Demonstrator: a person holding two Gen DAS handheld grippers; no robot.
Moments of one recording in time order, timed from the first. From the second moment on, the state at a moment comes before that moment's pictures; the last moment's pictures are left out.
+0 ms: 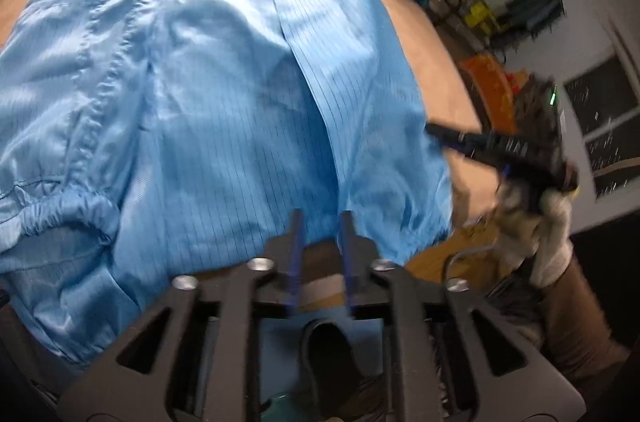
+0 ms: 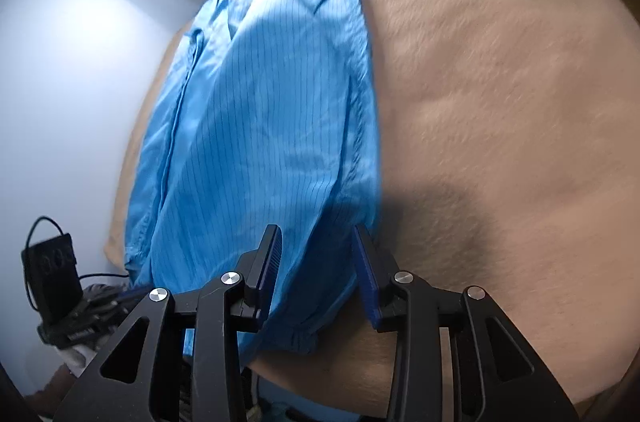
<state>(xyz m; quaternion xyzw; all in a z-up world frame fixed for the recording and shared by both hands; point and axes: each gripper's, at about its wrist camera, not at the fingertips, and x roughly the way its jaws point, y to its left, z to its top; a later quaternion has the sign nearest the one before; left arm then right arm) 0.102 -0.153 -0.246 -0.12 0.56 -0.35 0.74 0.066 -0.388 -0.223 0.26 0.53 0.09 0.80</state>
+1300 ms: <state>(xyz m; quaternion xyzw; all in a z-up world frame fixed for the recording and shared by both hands) 0.159 -0.182 -0.277 -0.16 0.58 -0.33 0.72 0.065 -0.400 -0.220 0.31 0.50 0.11 0.80</state>
